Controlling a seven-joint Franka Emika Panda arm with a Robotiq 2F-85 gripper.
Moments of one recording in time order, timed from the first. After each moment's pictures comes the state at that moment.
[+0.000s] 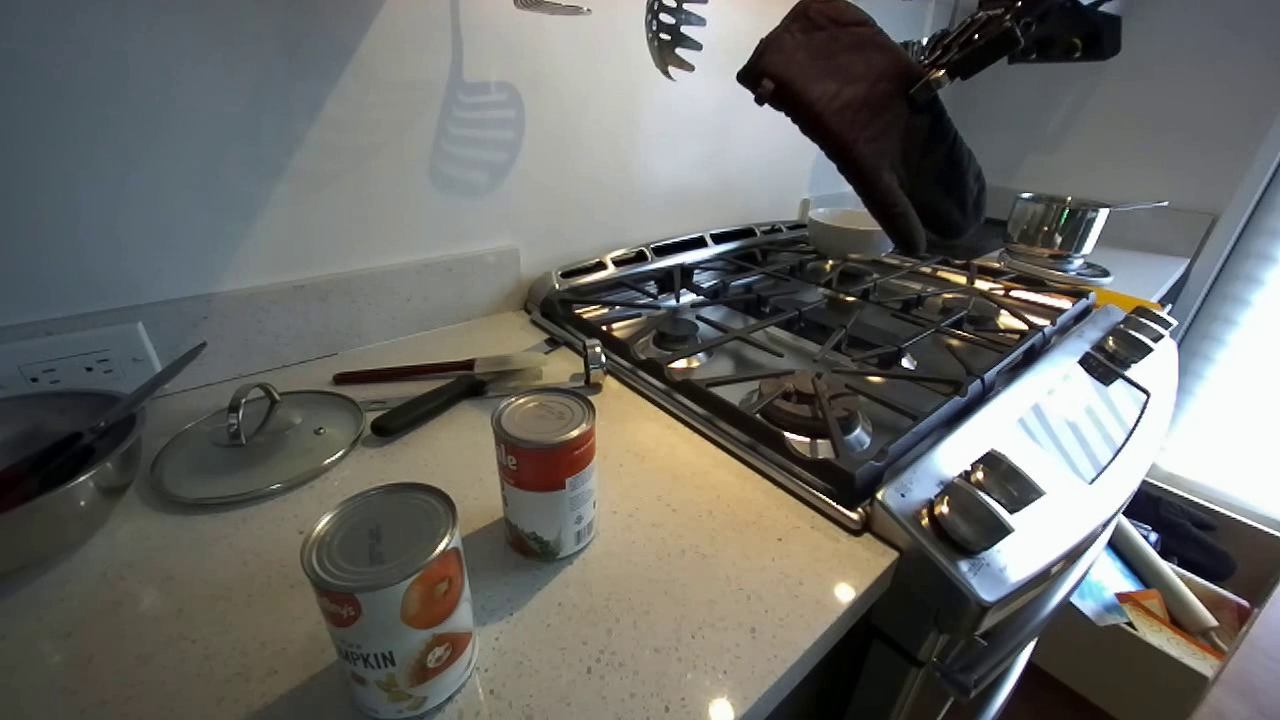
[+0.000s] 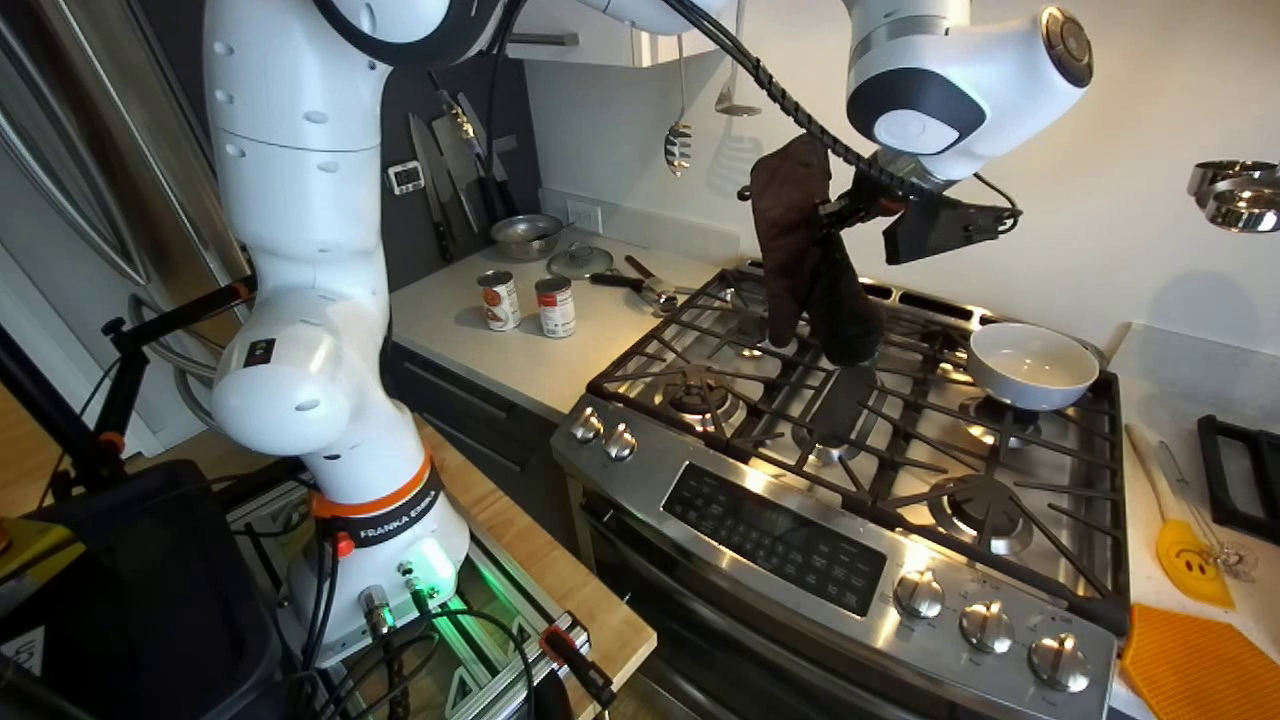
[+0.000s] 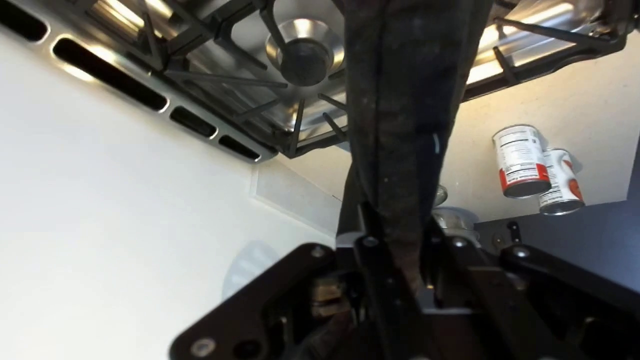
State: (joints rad) arm -0.55 0.27 -0.10 -1.70 0.80 1.71 -2.06
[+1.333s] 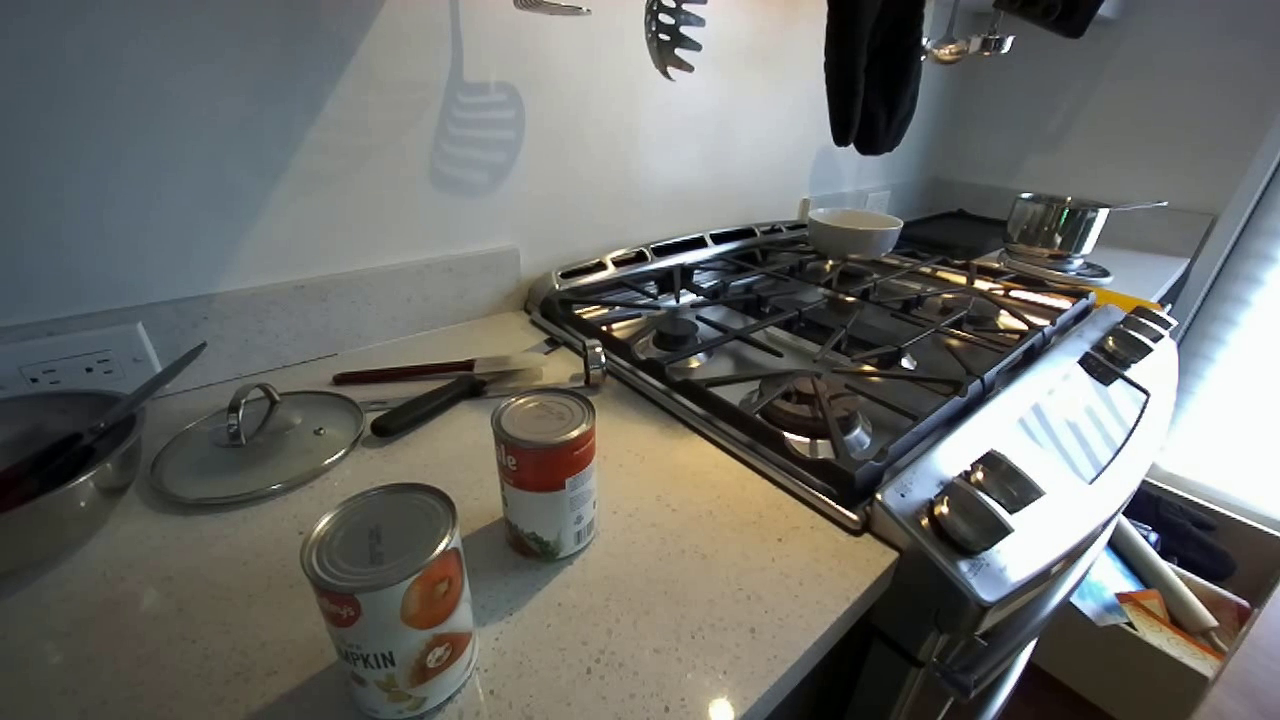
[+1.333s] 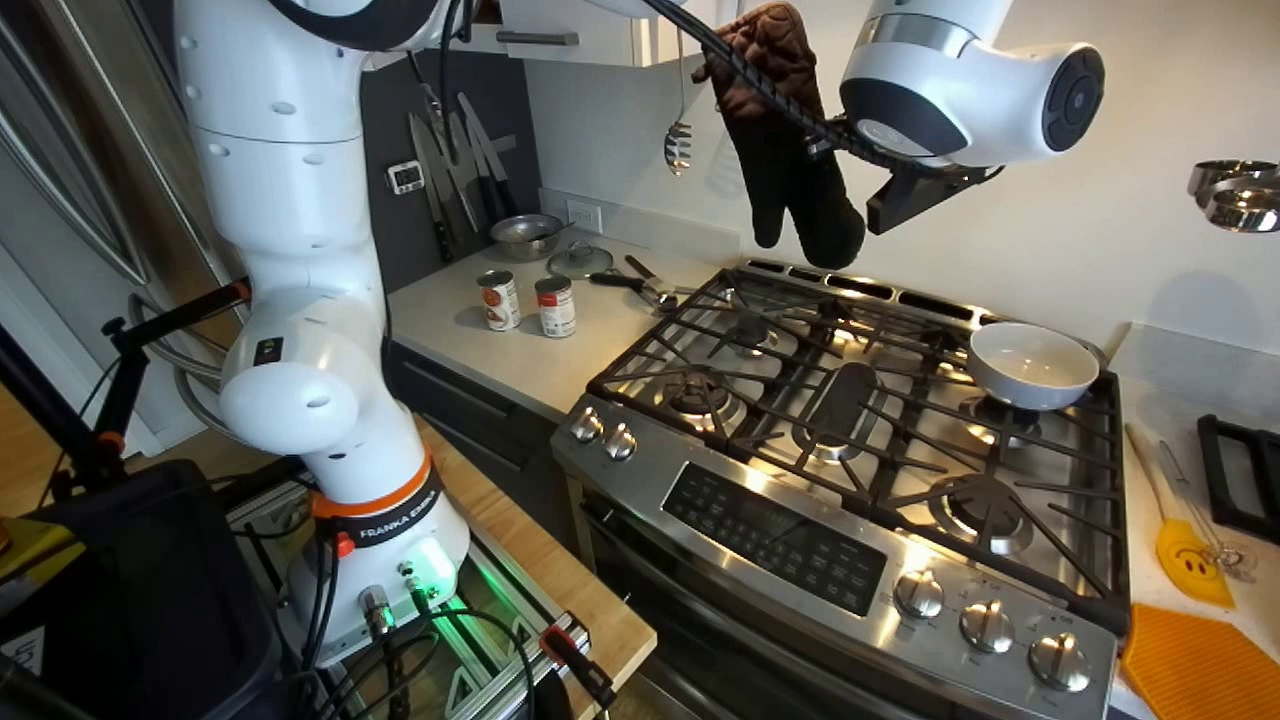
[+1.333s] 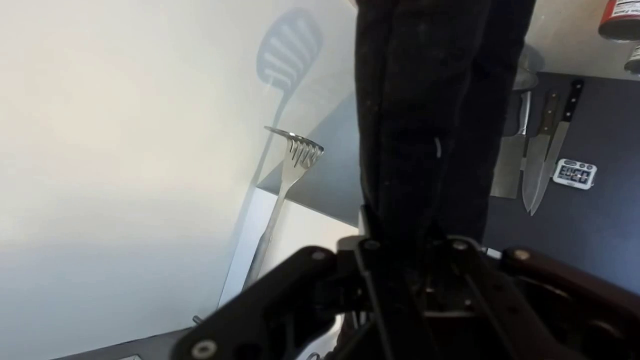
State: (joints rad) arm -0.49 0.21 -0.26 -1.77 1.28 1.47 -2.36
